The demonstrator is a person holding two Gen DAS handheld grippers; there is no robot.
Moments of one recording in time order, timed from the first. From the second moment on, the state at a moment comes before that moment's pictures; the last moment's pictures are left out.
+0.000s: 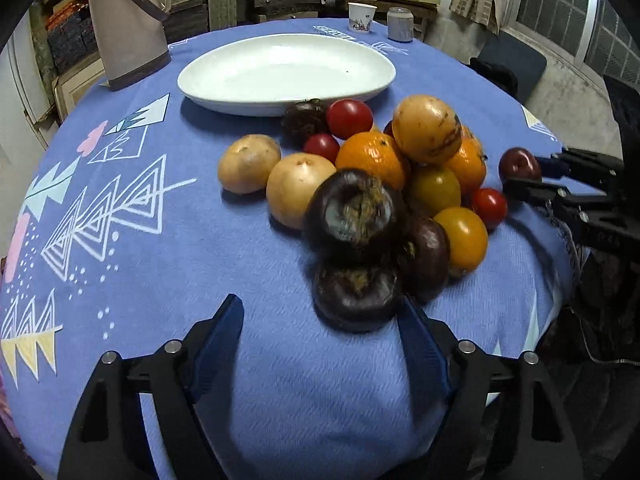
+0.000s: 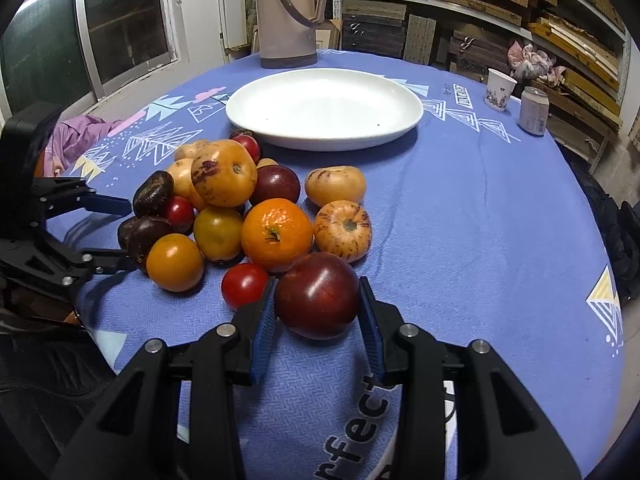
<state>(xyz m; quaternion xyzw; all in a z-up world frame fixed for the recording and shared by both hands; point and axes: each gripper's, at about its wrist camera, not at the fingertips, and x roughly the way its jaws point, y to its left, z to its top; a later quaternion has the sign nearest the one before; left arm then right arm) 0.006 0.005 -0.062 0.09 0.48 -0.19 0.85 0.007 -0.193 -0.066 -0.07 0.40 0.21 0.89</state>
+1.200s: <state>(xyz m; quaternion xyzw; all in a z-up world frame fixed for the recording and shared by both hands) 0.169 0.009 0.008 0.03 0.42 -0.18 0.89 0.160 -0.144 -0.015 -0.10 0.39 0.25 0.88</state>
